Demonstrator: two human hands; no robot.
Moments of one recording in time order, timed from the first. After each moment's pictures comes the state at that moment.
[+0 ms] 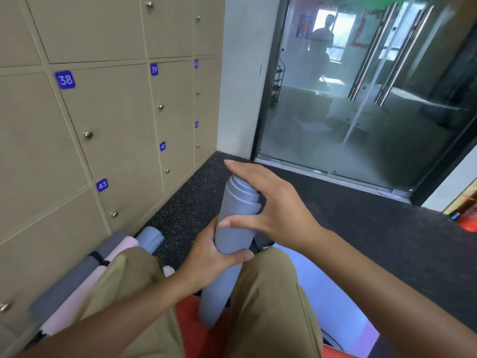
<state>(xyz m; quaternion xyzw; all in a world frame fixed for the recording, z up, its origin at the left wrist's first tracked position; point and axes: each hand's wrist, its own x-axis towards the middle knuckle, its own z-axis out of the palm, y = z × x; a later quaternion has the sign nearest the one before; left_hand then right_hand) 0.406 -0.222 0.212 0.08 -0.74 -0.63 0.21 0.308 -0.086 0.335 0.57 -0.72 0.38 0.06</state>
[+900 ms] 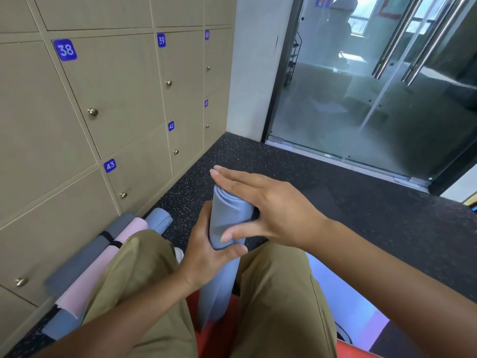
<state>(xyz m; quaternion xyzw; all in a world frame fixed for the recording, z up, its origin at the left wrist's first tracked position) 0.415 -0.235 0.201 0.07 -0.70 -0.64 0.29 0.298 -0.113 0.316 0.65 -0.73 0.19 0.06</state>
